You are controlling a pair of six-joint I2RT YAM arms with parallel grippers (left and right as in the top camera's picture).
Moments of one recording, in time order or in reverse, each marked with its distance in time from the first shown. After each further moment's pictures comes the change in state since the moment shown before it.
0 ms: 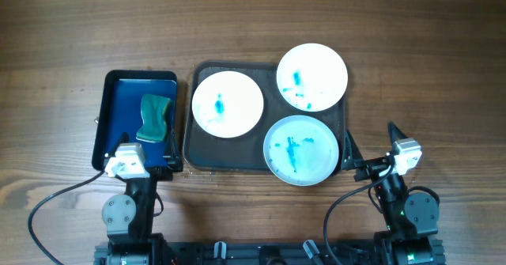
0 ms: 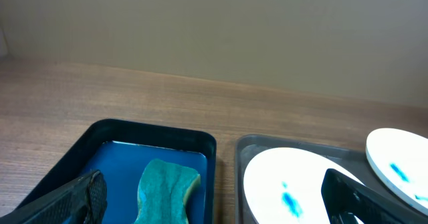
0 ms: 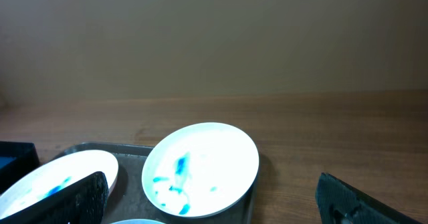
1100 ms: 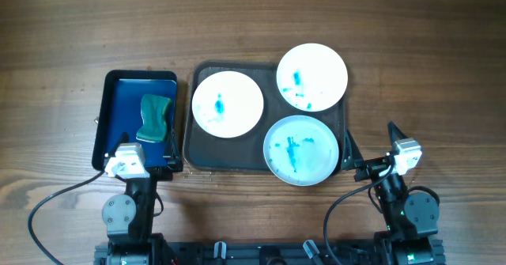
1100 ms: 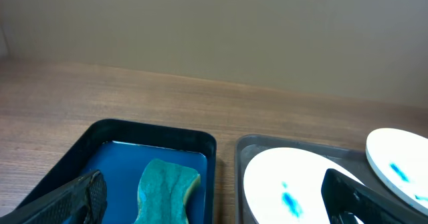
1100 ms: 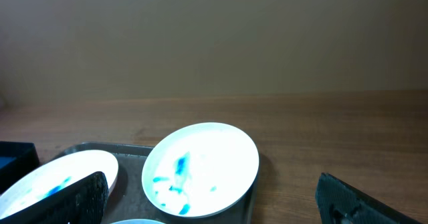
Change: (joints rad) left arm 0.000 0.000 0.000 0.000 0.000 0.000; right arm 0.000 0.000 0.000 0.000 0.000 0.000
